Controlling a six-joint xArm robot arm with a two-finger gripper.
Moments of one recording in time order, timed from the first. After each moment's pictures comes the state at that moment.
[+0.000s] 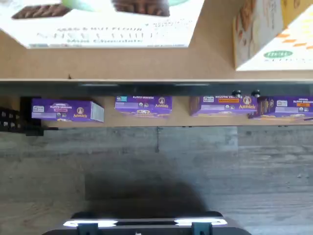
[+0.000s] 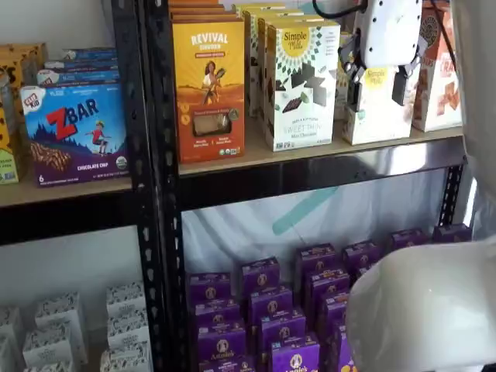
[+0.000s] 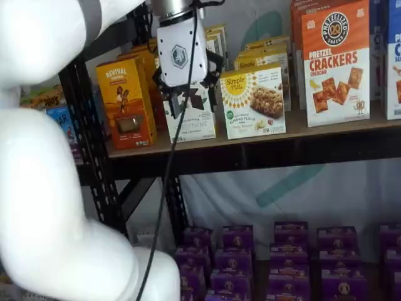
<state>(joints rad) -0.17 -0.71 -1.13 0.00 1.76 -0.16</state>
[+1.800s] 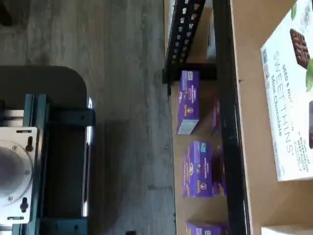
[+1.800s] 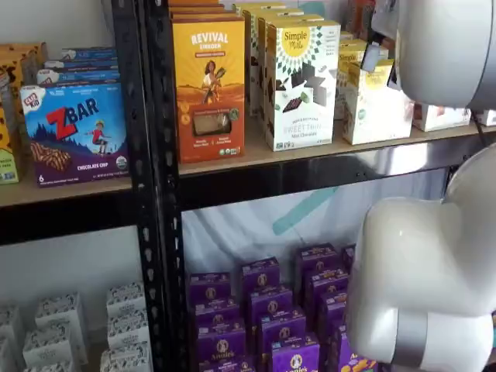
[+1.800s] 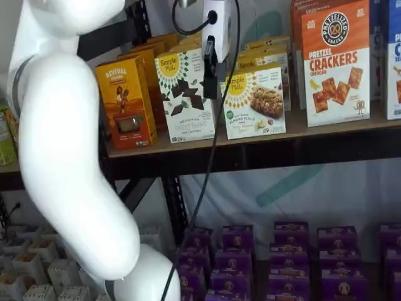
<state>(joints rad) -0.50 -0.39 -1.42 0.28 1.87 -1.98</state>
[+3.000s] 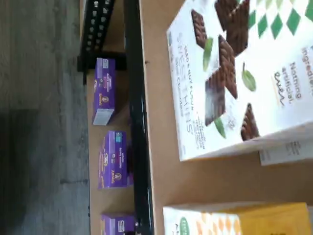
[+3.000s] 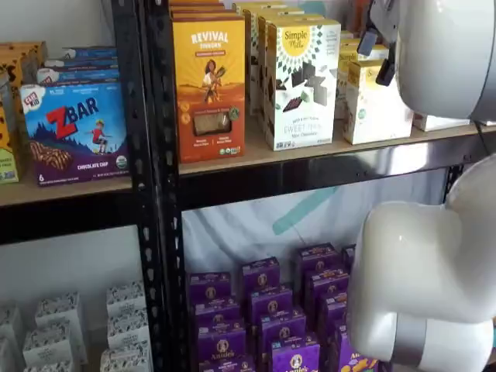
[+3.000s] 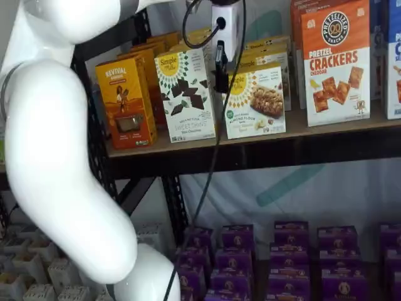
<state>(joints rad) -0.52 -0.45 -1.29 0.37 1.56 -2.02</state>
